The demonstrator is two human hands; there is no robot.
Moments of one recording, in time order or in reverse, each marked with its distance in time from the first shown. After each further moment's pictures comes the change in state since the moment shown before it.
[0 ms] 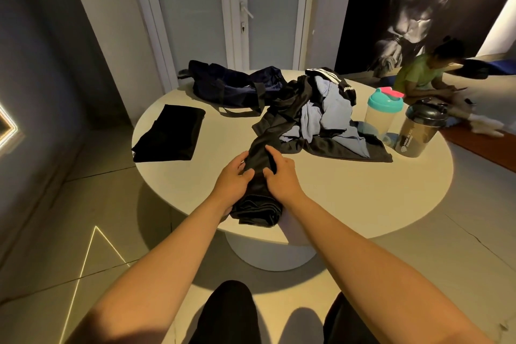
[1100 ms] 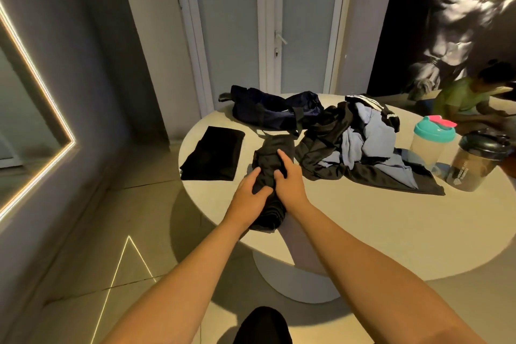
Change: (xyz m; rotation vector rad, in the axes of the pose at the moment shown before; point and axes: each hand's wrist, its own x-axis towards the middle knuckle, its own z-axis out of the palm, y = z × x) left_hand -0.009 0.008 -0.064 0.157 0.147 0.037; right_hand 0.037 -0.059 0.066 0.198 0.059 -0.164
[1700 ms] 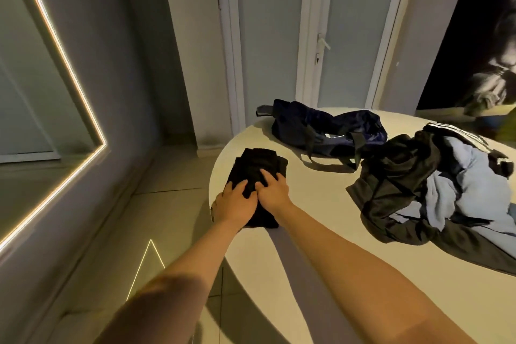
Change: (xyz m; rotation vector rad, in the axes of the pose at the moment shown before) left_hand 0.171 -0.066 -0.126 0.671 0.276 -0.167; right_hand 0.143 -0.004 0.168 -0.267 -0.275 0.166
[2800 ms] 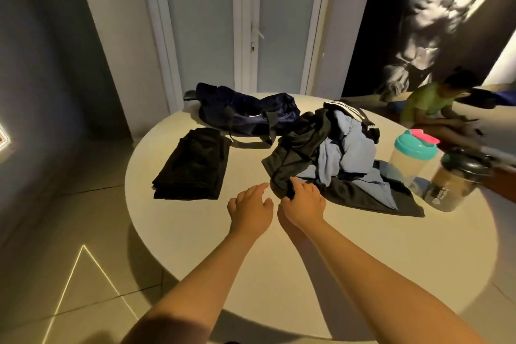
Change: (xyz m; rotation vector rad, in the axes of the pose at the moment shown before) left_hand -0.135 0.151 0.139 -0.071 -0.127 0.316; right_hand -0.124 0.161 -0.191 -0.572 0.326 0.121
